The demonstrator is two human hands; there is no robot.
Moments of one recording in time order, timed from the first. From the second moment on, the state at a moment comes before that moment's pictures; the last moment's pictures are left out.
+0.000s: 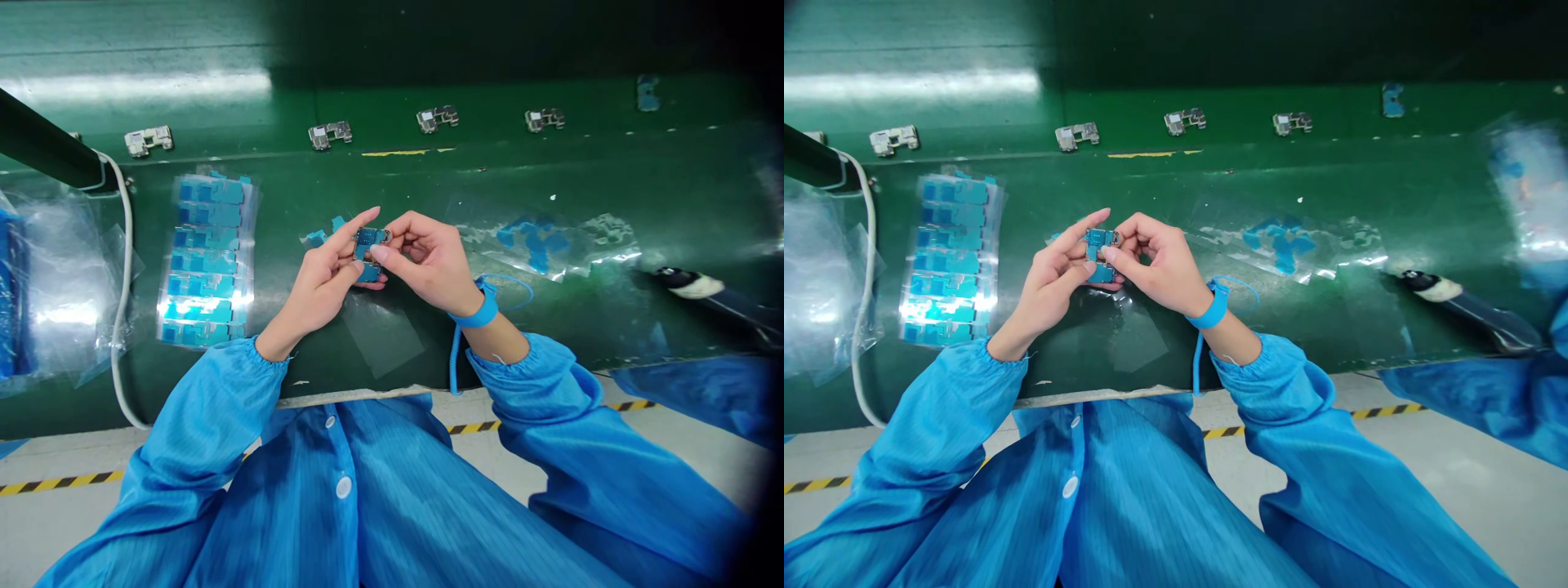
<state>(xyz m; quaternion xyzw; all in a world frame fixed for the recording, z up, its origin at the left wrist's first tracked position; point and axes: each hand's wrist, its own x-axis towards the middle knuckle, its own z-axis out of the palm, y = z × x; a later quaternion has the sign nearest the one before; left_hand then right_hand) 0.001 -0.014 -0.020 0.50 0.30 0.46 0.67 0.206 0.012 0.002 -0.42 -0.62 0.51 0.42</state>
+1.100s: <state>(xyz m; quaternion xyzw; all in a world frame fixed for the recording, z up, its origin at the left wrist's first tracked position) 0.007 -0.017 0.005 0.42 0.33 0.48 0.69 0.202 0.010 0.005 -0.41 -0.59 0.52 0.46</state>
